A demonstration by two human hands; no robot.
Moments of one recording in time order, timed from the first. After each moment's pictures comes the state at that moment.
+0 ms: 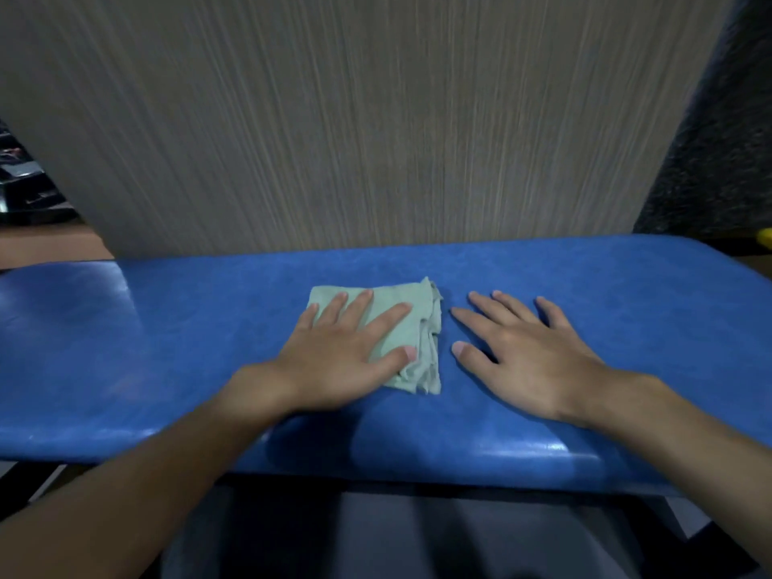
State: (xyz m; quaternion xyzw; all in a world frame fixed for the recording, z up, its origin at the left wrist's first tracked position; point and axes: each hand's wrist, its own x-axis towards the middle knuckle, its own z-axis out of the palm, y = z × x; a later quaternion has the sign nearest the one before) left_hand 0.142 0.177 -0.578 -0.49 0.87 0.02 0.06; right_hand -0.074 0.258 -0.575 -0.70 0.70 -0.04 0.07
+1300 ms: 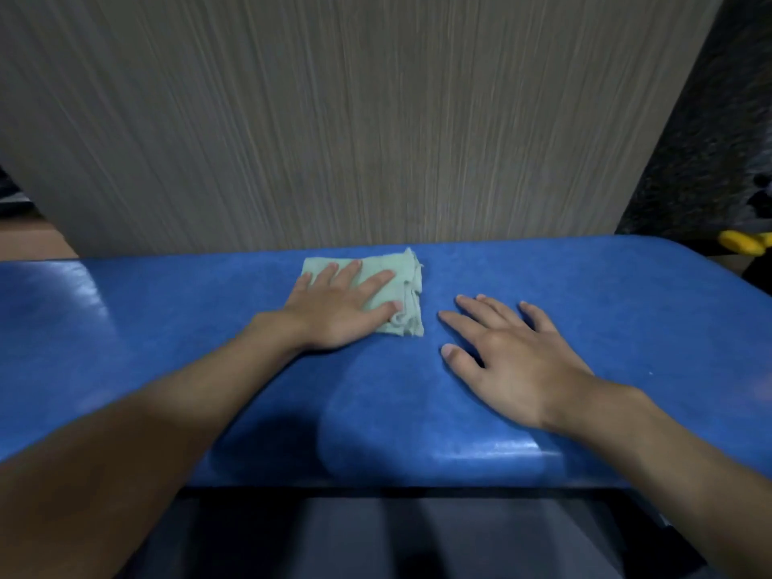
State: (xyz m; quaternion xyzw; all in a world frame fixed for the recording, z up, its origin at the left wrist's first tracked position) left_hand 0.133 0.100 -0.577 -0.49 0.87 0.03 0.05; right_hand -0.053 0.258 -0.578 -0.69 0.72 -0.05 0.06
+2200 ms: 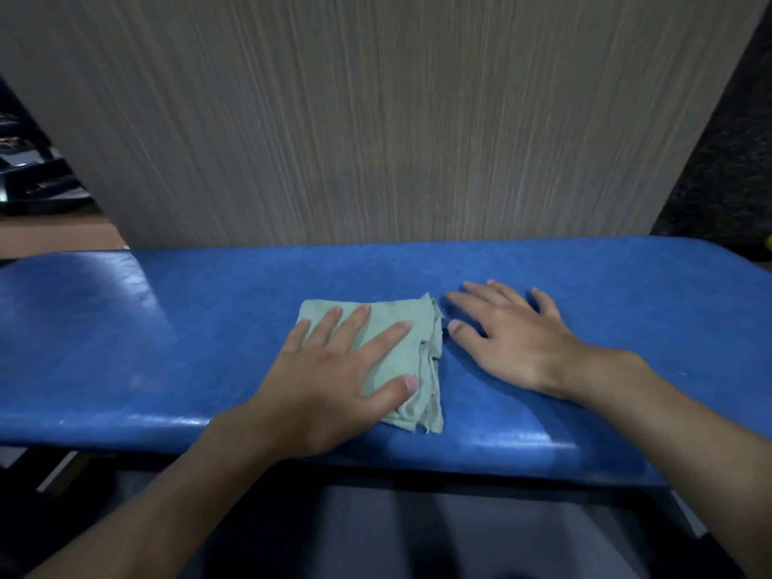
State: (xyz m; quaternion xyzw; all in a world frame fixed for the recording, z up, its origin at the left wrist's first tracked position) left_hand 0.186 0.211 -0.579 -0.48 0.88 0.01 0.02; right_hand -0.038 0.236 -0.564 -0.69 0.71 -0.07 0.08
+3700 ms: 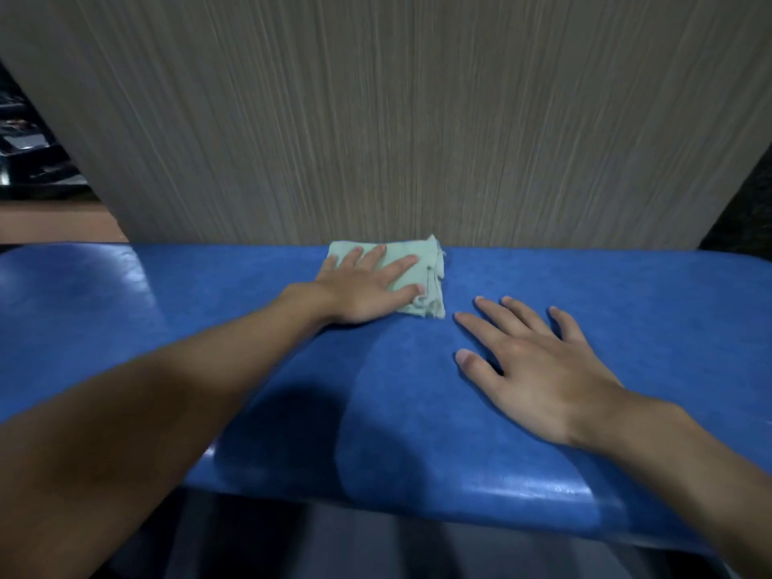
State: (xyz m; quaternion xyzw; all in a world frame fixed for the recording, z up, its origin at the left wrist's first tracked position) left_hand 0.152 0.043 -0.579 -0.51 0.86 0.04 0.04; right_hand -0.023 0.227 -0.576 -0.70 0.71 -0.02 0.06
